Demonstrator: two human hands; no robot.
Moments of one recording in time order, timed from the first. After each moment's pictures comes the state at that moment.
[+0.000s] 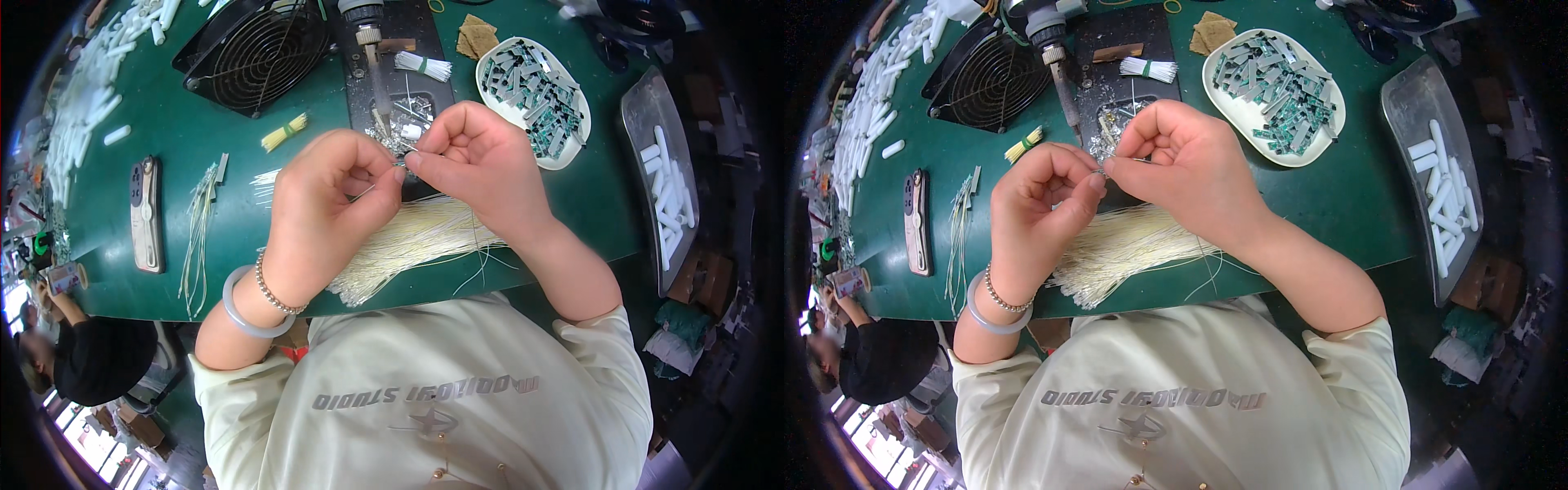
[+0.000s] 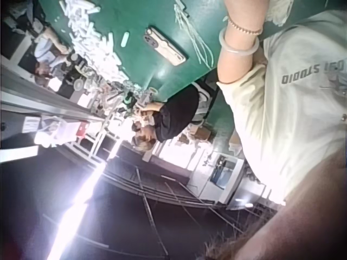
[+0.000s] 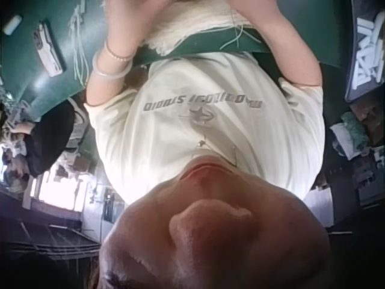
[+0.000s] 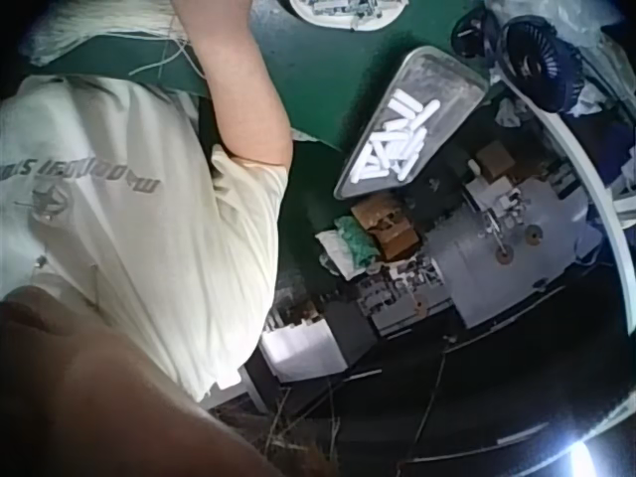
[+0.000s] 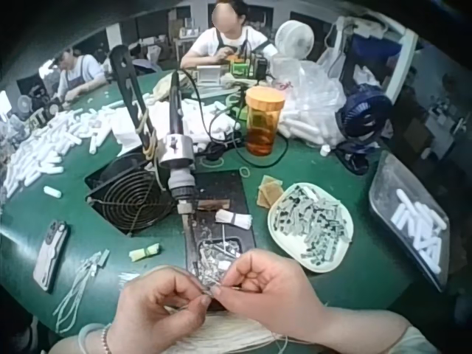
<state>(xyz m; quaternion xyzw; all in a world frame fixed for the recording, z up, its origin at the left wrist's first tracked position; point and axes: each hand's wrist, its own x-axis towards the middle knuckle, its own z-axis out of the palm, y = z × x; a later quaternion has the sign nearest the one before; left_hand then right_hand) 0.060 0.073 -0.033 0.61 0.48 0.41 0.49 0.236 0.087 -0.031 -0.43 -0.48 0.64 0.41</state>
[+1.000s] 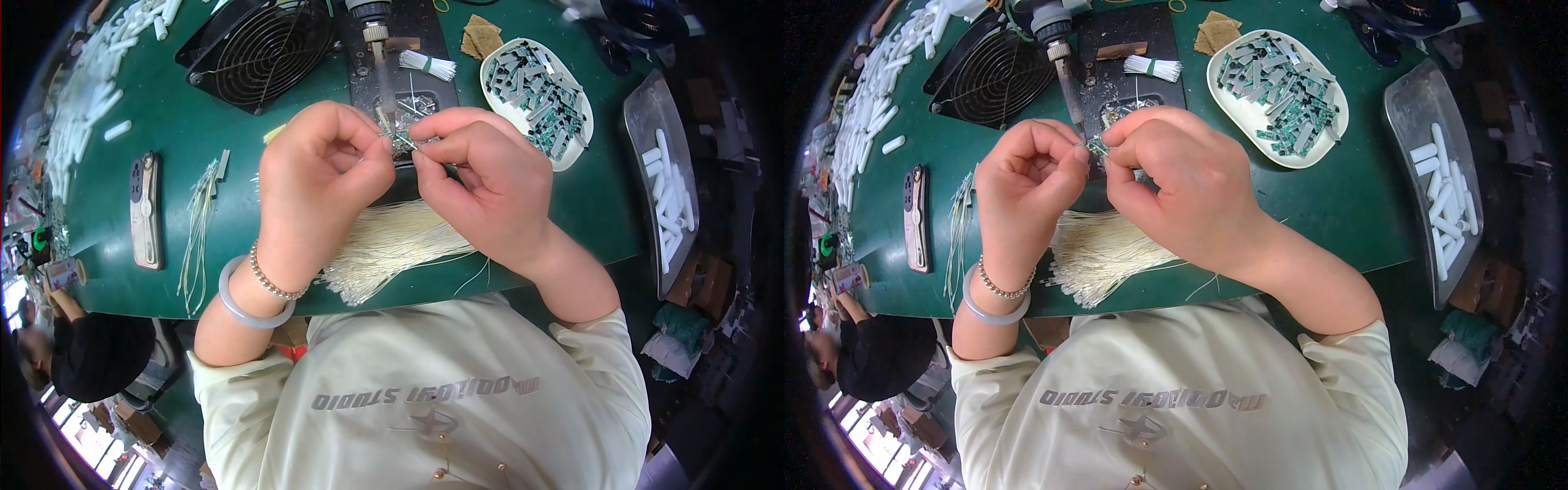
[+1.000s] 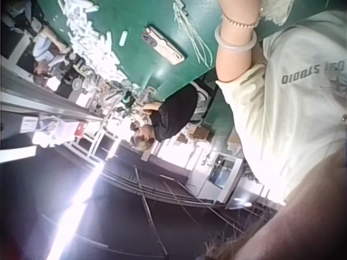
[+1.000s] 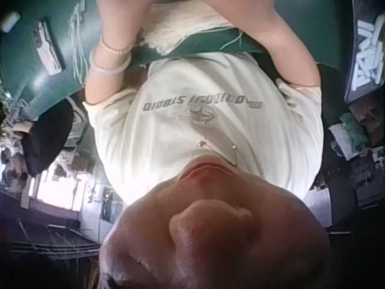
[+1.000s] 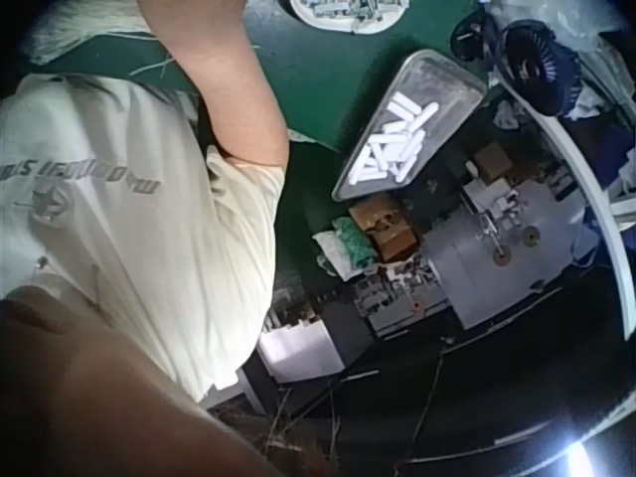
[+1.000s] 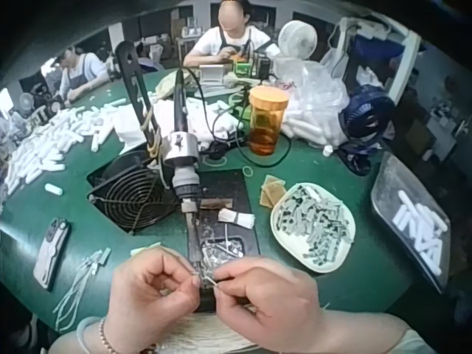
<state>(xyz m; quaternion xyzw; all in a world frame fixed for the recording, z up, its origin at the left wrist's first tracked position) 0.059 0.085 -0.027 0.59 0.49 0.45 0.46 0.230 0.083 -0.032 -0.40 -0.77 0.20 0.46</state>
